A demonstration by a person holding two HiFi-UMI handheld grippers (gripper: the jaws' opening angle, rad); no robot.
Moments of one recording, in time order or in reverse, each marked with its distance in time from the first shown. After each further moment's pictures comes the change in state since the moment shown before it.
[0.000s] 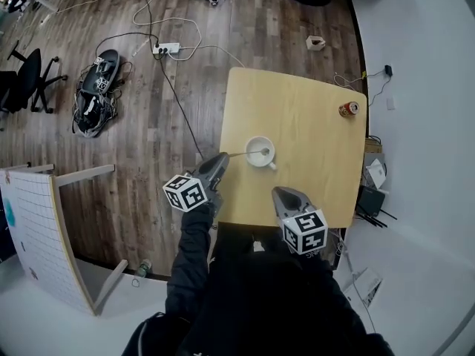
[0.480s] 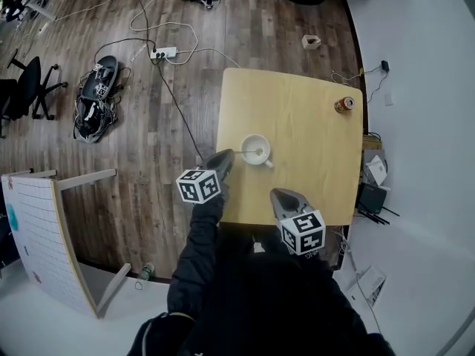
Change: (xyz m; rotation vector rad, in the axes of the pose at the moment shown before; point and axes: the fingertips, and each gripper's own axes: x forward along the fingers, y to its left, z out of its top) left arm 0.038 0.007 -0.034 0.075 0.126 0.170; right arm -0.015 -0.006 -0.017 0.015 -0.013 0.005
